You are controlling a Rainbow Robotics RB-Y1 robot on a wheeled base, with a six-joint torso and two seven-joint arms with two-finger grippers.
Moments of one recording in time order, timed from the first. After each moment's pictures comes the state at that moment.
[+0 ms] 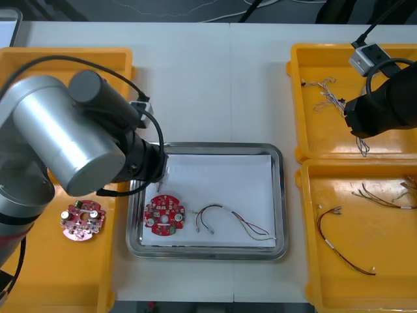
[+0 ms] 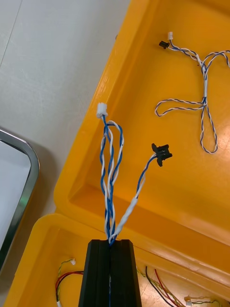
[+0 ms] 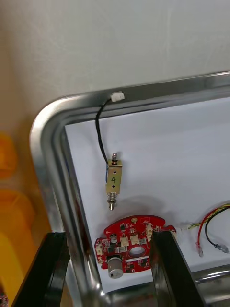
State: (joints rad) right arm -0.53 -0.57 -0.15 -2.07 -0.71 1.92 1.60; left arm -0.49 0.53 -0.40 -2.21 0.49 1.83 -0.88
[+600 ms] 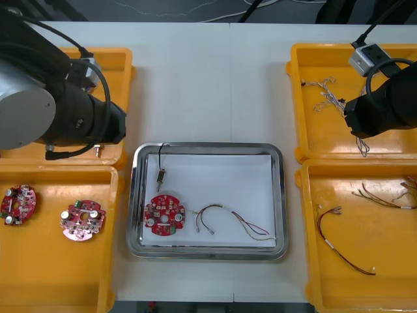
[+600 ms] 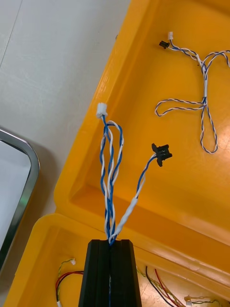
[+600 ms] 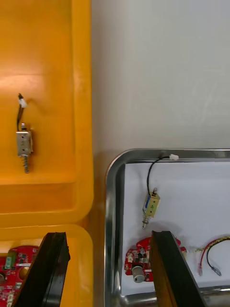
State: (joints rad) right arm -0.53 -0.57 -0.15 -2.07 -0.71 1.92 1.60; left arm -0.52 0.58 -0.11 -2.24 0.59 1.91 -0.88
